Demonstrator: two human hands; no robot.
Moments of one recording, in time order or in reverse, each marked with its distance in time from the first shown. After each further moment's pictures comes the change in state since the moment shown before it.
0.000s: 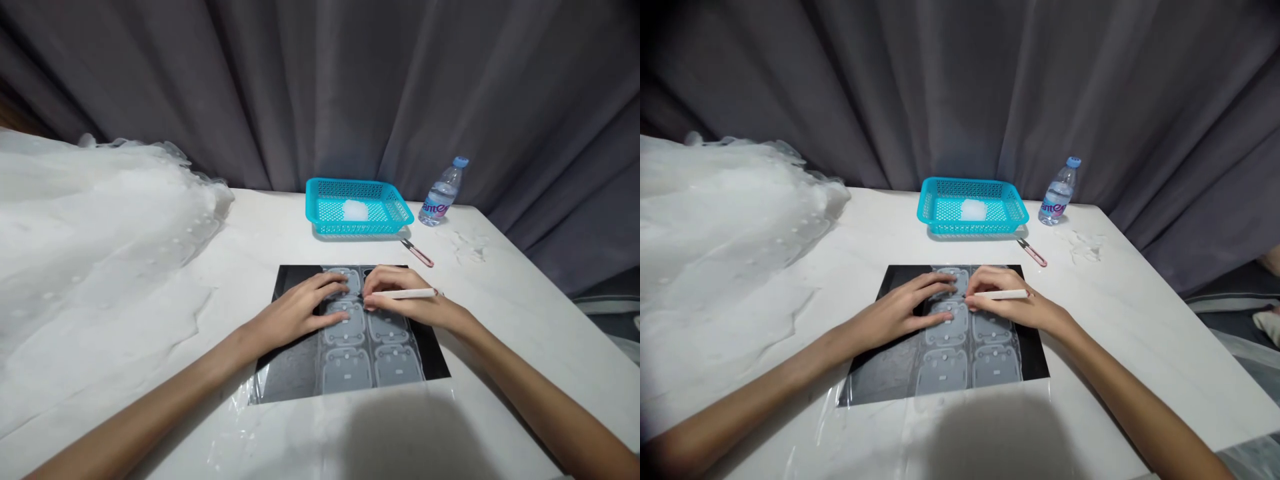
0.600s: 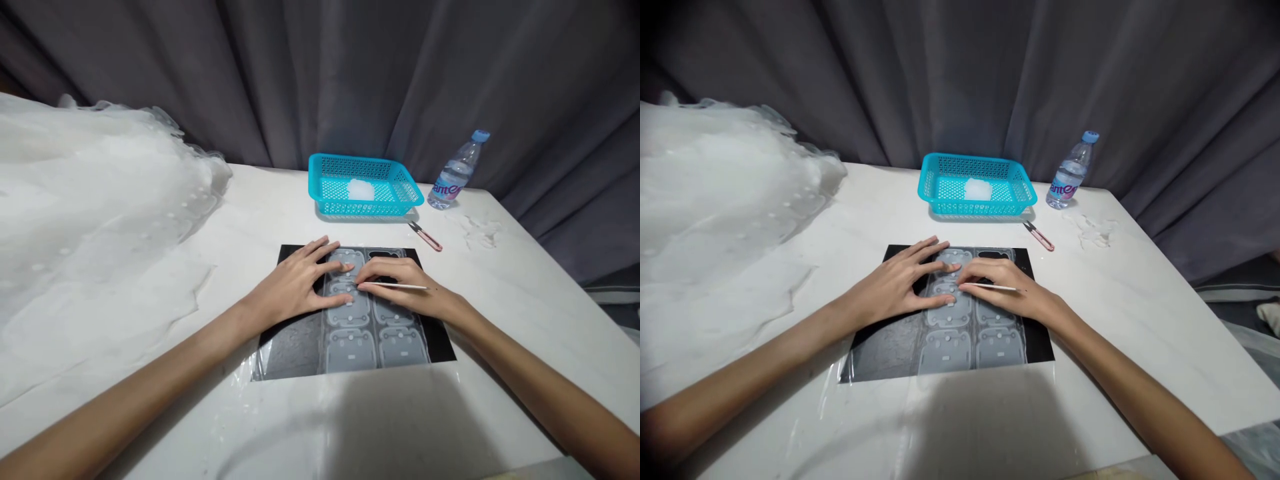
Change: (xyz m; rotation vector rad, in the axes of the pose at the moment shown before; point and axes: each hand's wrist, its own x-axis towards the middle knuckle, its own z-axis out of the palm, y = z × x) left_hand 0.003 0.001 -0.003 0.295 0.044 -0.049; right_hand 0.003 0.014 0.013 -0.182 -0.063 -0.273
